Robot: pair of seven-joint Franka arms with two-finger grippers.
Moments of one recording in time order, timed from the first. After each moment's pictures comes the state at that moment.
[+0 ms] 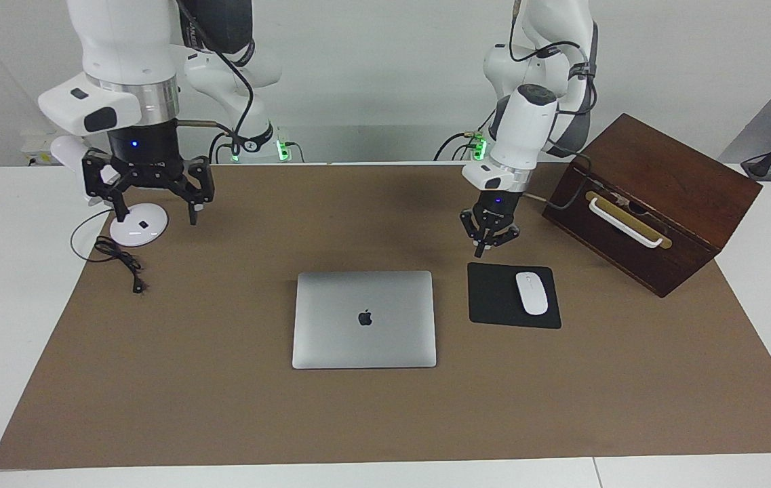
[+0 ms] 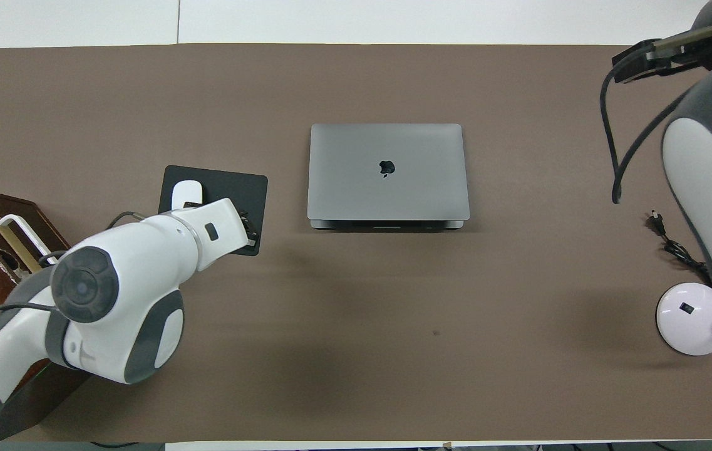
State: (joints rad) left arm -0.51 -0.10 0.11 -2.27 -0.06 2.52 0.13; right arm 0.18 0.29 -0.04 -1.07 -0.24 1.65 -0.04
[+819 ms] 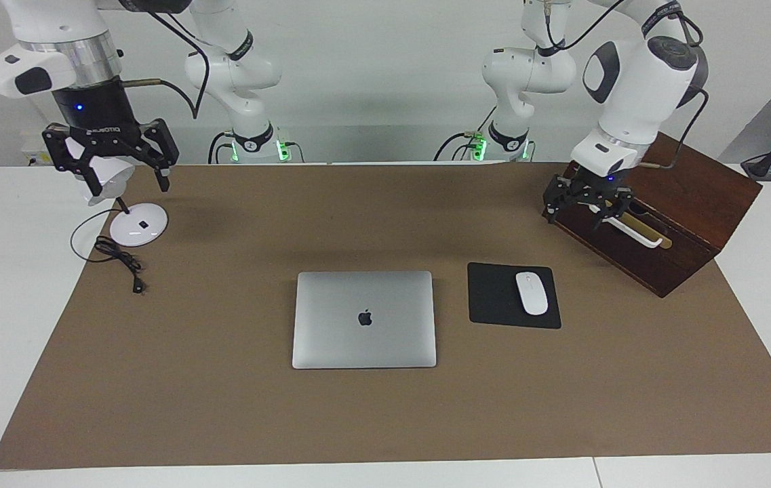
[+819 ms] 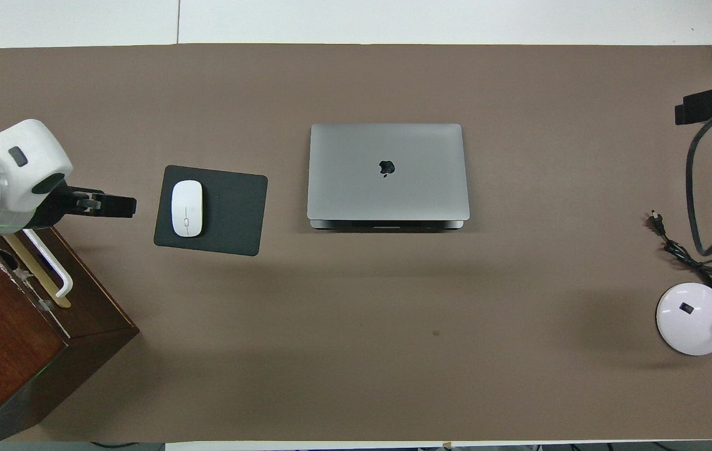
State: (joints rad) left arm -0.22 -0.13 0.12 -2.00 -0.06 2.02 0.13; right arm 0.05 0.05 -0.03 -1.39 -0.02 1.64 -0.01
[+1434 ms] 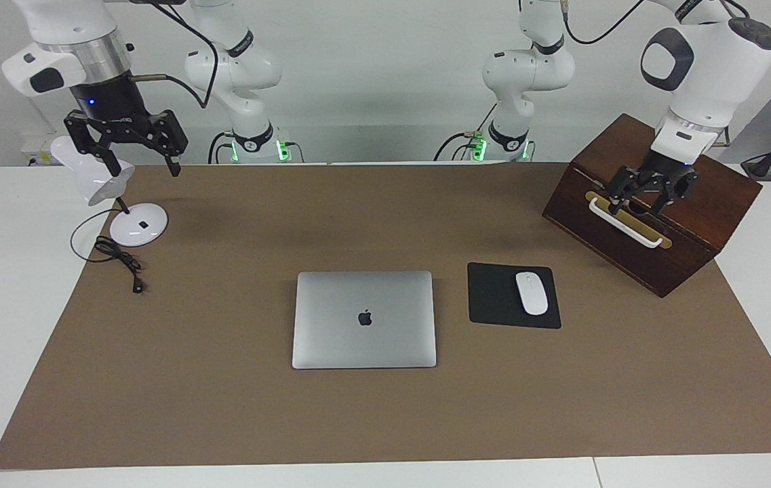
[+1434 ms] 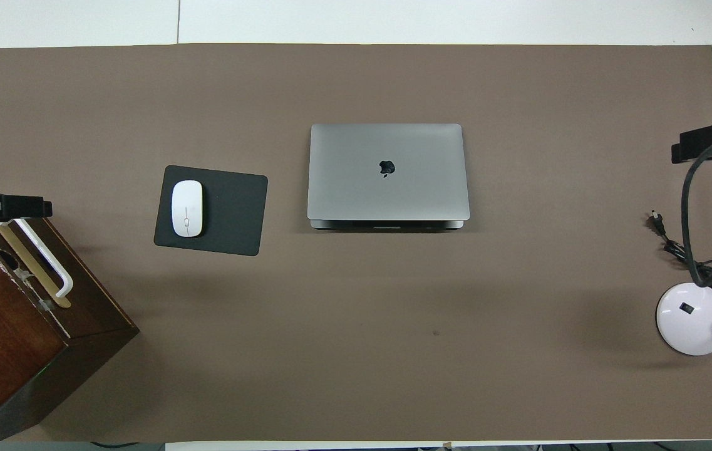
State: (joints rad) left arm -0.04 -0.16 0.12 -1.98 -0.04 1.96 0.13; right arm 0.05 0.00 -0.03 -1.45 -0.02 1.57 0.04
